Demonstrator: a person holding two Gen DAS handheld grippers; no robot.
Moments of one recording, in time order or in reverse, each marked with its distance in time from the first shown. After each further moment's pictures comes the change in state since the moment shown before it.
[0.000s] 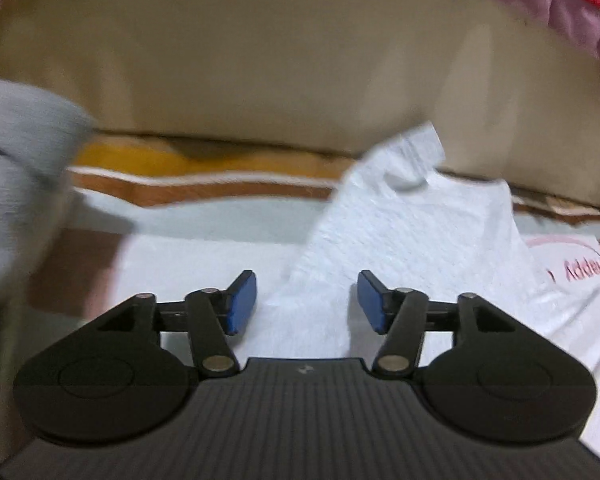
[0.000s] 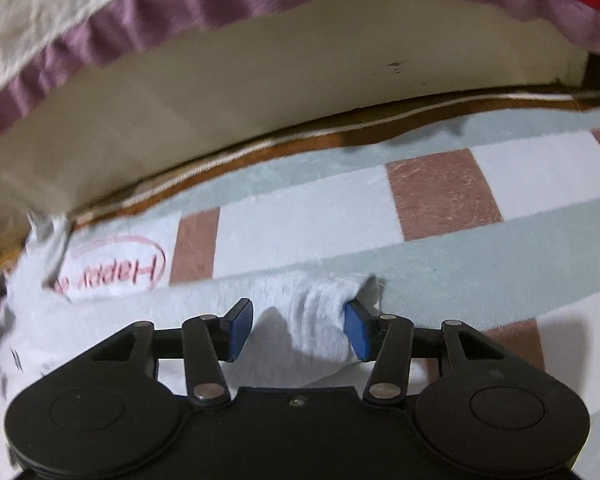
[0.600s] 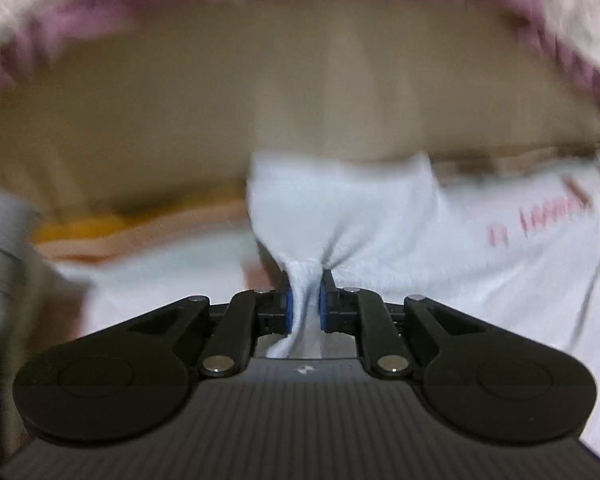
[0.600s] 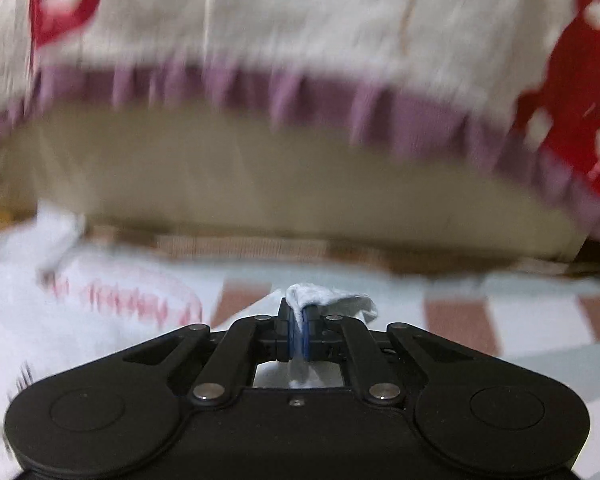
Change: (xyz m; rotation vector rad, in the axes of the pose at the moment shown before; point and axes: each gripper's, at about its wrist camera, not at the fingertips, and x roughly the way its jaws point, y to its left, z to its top) left arm -0.058 -0.066 -0.019 0.225 -0.209 0.044; right arm -0.040 0.071 -0.014 -0.269 -0.417 -0.117
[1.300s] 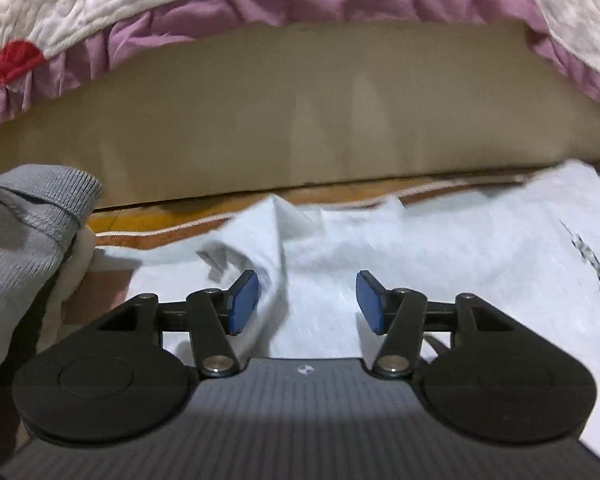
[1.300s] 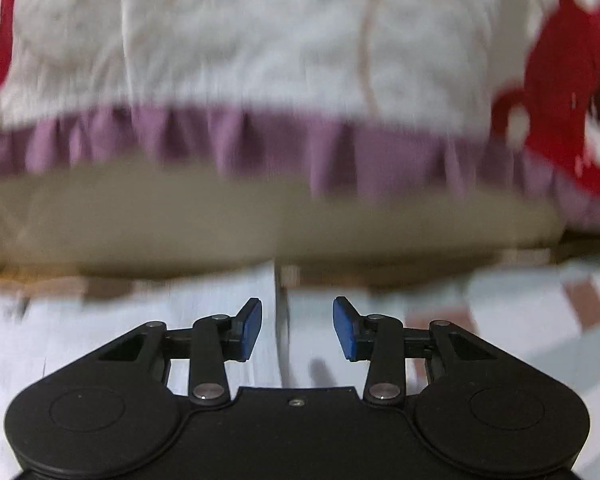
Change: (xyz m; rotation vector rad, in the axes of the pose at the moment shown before) left arm -0.033 -0.009 -0.043 0.028 -0.004 0.081; right arm 0.023 -0.009 0.040 0.095 0.205 -0.053
